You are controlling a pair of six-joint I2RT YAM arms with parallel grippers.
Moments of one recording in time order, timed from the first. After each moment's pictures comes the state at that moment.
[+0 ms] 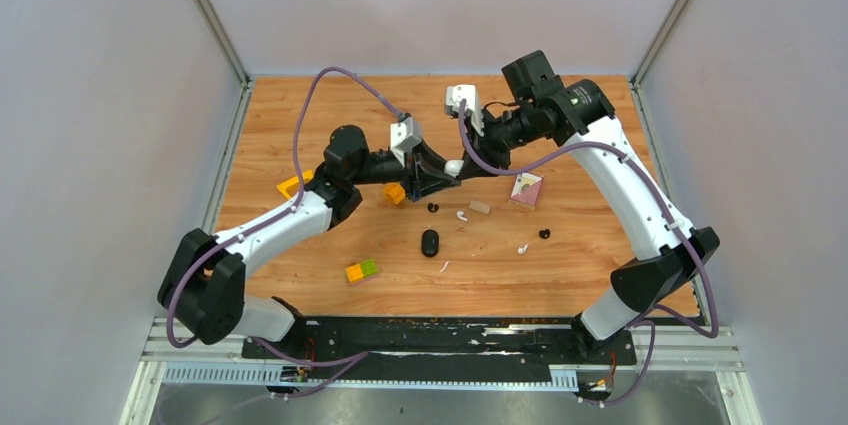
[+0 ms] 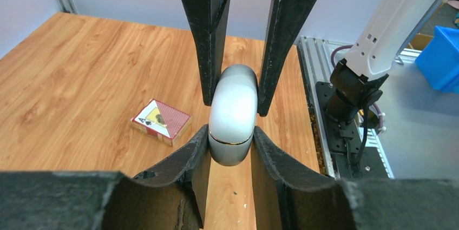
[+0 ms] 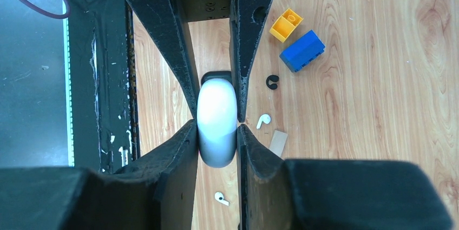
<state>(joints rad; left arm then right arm) -0.61 1.38 0.88 0.58 0.90 -0.17 0.54 1.60 1.88 -1.25 -0.73 -0.72</state>
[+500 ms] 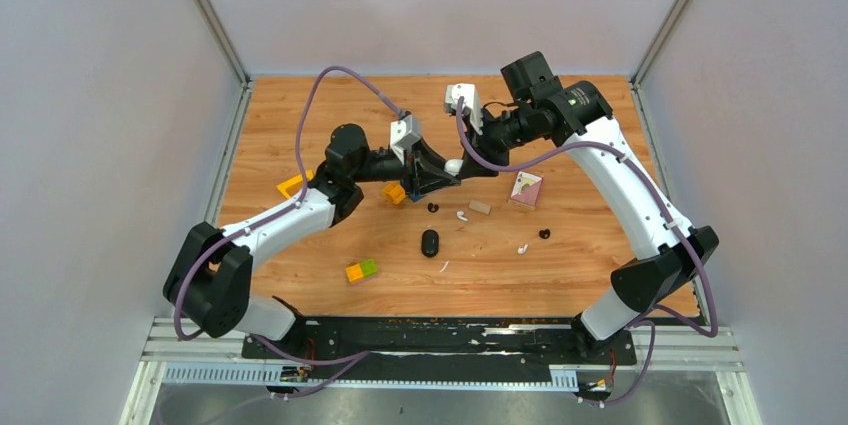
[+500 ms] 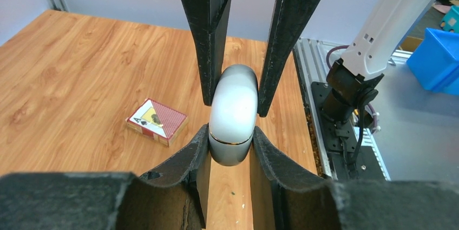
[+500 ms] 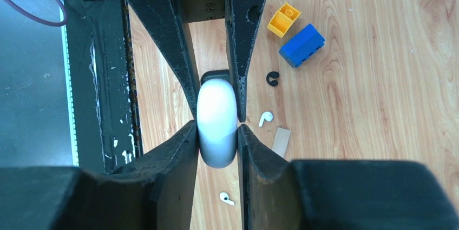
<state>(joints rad) -0.60 1.42 0.88 0.63 0.93 -0.21 0.53 1.60 1.86 -1.21 -0.71 -0.67</state>
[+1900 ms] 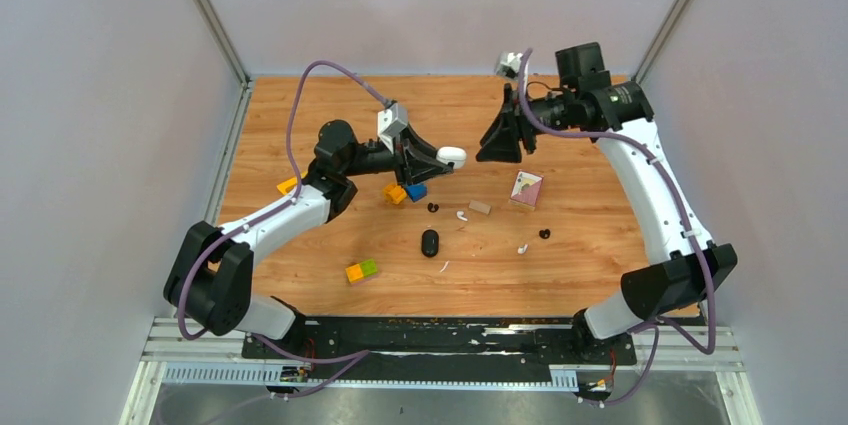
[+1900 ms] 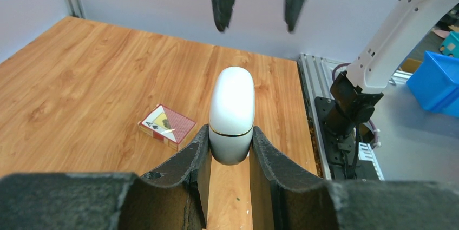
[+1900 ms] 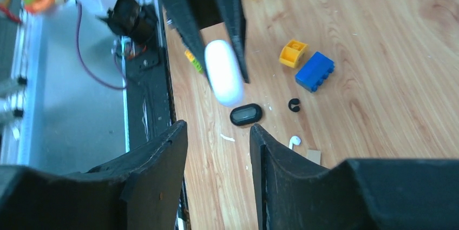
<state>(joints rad) -0.53 1.42 0.88 0.72 0.94 -0.32 0.24 1.52 1.76 -1.05 -1.07 -0.41</state>
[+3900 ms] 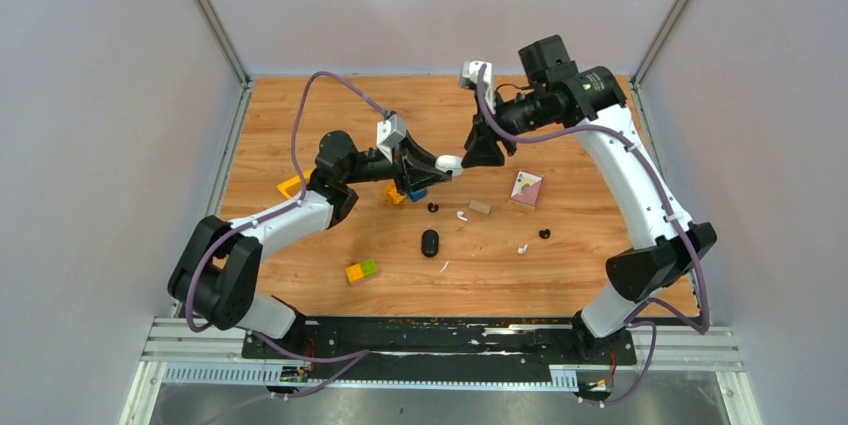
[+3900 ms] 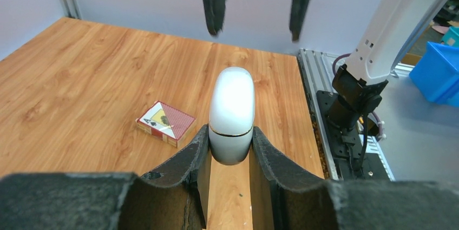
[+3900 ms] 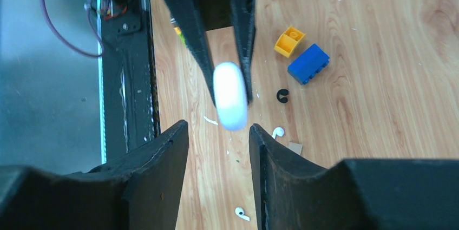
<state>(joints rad) -0.53 1.45 0.79 0.86 0.96 -0.32 0.40 1.64 1.97 -1.24 -0.90 -0.58</state>
